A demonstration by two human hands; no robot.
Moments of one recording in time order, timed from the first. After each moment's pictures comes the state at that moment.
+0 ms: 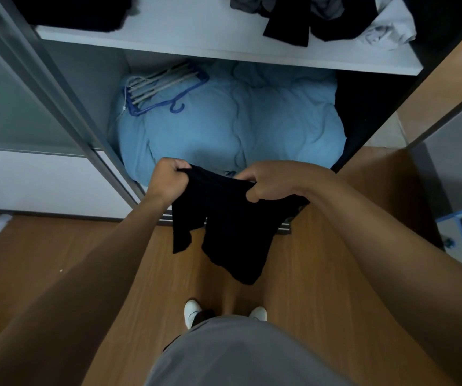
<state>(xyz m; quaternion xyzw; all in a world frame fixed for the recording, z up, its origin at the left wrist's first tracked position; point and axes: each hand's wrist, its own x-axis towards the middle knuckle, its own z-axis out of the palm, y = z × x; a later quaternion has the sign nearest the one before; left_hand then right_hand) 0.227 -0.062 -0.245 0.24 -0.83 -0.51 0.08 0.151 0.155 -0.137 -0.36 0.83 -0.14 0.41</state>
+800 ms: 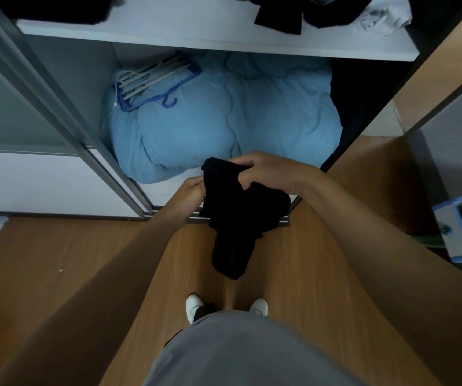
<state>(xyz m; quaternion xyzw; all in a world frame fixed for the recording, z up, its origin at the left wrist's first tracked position) 0.237 -0.005 -0.253 0.21 -0.71 -0.67 -0.06 0.148 0.161 -0.155 -0.28 0.76 -0.39 0.44</state>
